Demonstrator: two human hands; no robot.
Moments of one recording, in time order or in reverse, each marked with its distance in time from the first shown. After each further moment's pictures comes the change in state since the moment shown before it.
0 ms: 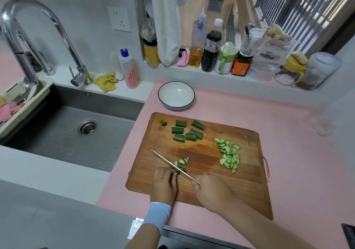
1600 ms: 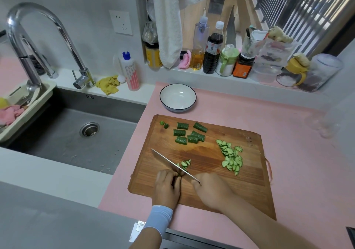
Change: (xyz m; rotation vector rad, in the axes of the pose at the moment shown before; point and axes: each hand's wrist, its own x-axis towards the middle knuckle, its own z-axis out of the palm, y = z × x) left_hand -0.001 -0.003 -0.001 -0.019 -0.032 0.012; right_hand 0.014 -0.005 -0.004 0.063 0.008 0.032
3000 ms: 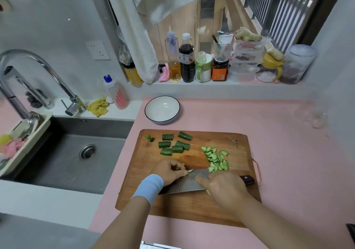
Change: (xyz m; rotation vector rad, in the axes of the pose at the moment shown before) left_hand 0.107 0.084 0.004 0.005 -0.719 -0.311; right_hand -0.010 0.099 -0.039 -0.545 0.199 -0.340
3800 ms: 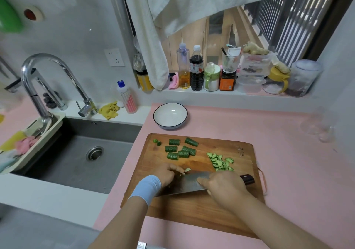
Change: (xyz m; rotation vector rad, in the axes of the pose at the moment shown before) left_hand -0.016 -0.008 -0.020 -0.191 0.026 -0.133; right_hand 0.012 -0.015 -0.032 -0.140 -0.047 -0.043
